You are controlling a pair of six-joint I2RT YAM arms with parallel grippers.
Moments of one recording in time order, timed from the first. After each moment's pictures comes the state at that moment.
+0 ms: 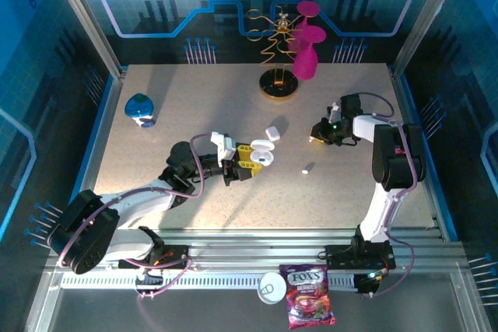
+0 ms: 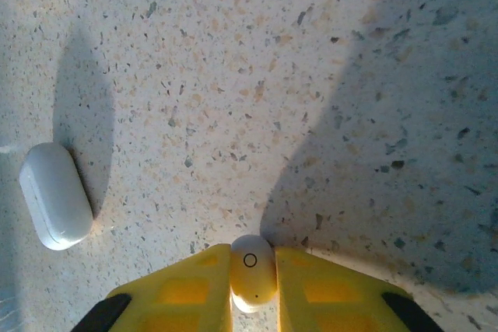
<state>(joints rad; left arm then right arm) -0.58 1.28 0.47 0.94 0.81 -0.19 0.00 1.94 1.14 -0.34 -0.52 0.38</state>
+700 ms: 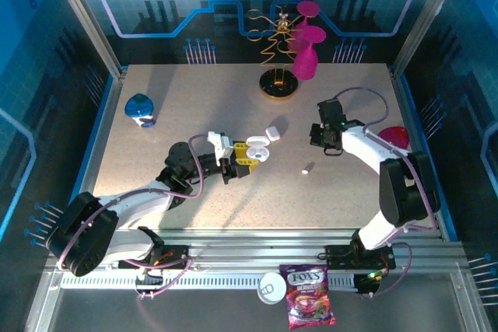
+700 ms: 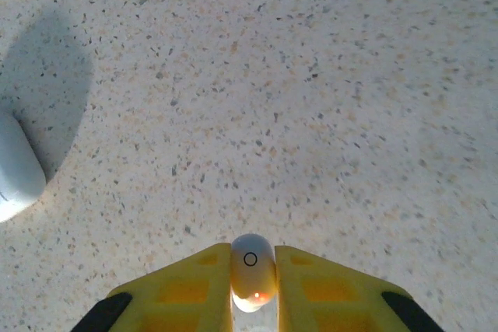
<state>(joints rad) -0.55 1.26 0.44 0.91 0.74 -0.16 0.27 1.59 1.00 -0.46 0.13 0.48</state>
